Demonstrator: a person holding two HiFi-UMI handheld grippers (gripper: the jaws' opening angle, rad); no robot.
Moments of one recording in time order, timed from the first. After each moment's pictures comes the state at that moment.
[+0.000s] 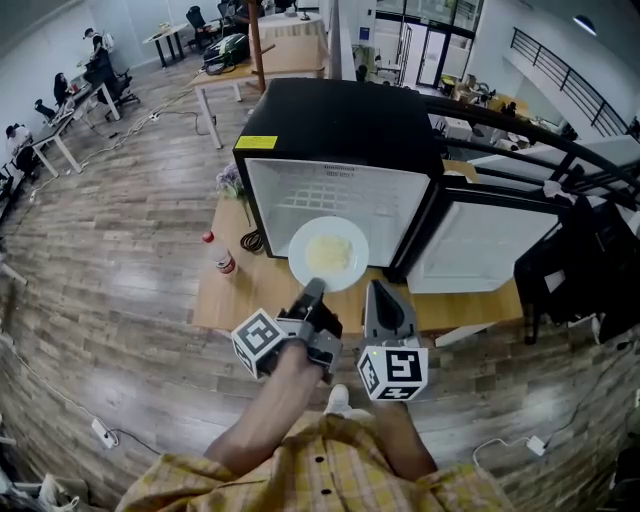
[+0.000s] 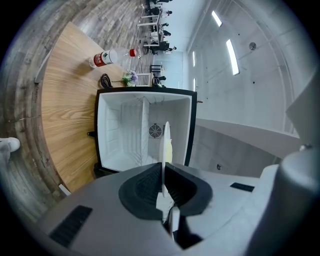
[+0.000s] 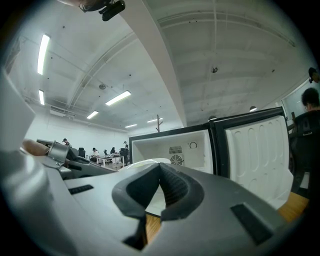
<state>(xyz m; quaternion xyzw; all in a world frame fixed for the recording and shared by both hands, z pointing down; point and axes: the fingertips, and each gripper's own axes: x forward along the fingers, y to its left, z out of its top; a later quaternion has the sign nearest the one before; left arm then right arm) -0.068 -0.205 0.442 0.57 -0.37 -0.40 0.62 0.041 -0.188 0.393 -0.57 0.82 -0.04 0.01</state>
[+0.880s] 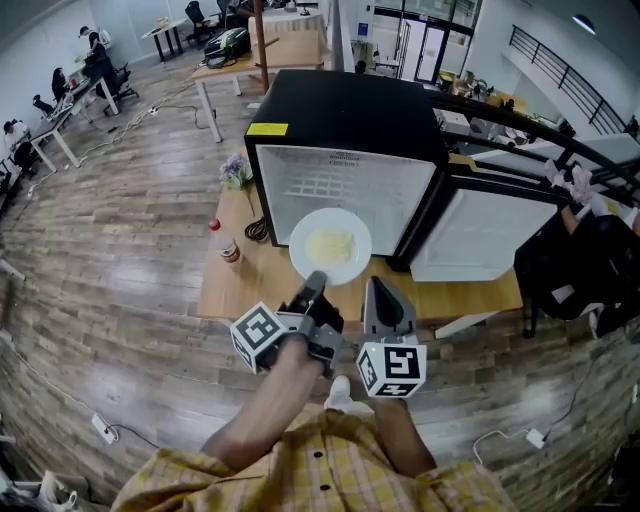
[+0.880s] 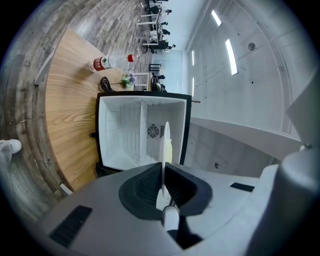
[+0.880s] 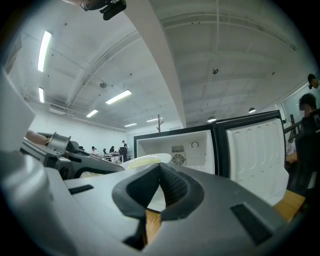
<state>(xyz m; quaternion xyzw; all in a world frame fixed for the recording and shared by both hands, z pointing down) -0.083 -0.181 0.431 0.58 -0.37 -0.40 0.61 0.023 -0.161 0.394 -0.58 0.82 -0.03 0.01</state>
